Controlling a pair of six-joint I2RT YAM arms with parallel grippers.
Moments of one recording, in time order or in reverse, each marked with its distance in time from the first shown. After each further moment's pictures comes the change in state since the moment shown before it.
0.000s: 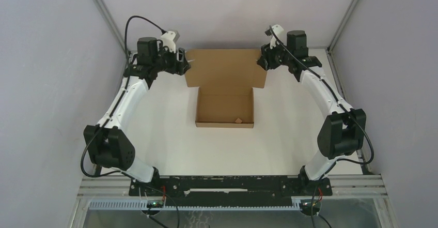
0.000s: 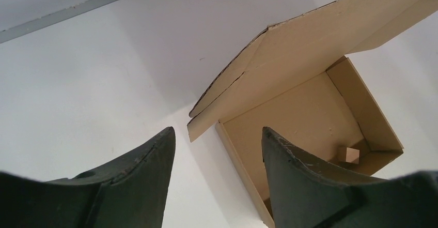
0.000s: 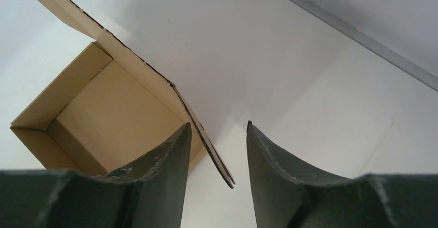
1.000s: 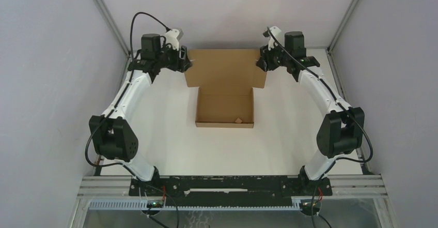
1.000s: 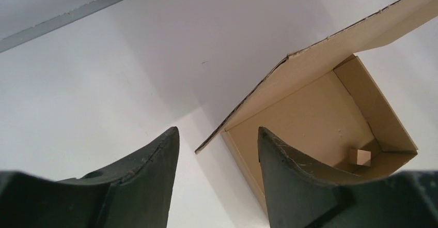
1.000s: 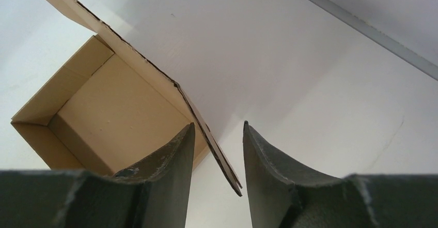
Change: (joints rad) left arm 0.000 0.098 0.074 -0.014 0.019 0.042; right arm 0.012 0.014 0.000 -0.012 0.001 -0.003
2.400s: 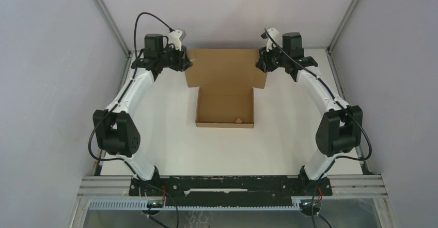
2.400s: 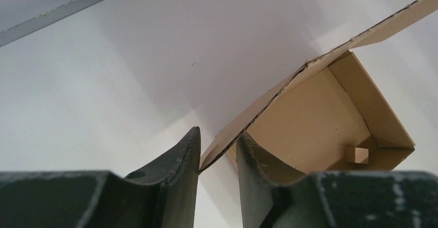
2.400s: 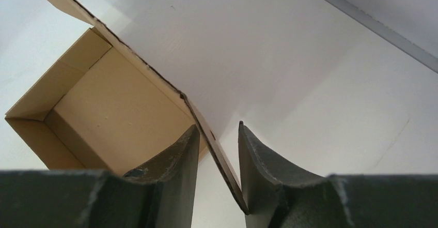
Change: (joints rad) left arm 0.000 0.062 0.020 0.014 0.056 0.007; right arm 0.010 0.017 0.000 -0.011 0.008 -0.015
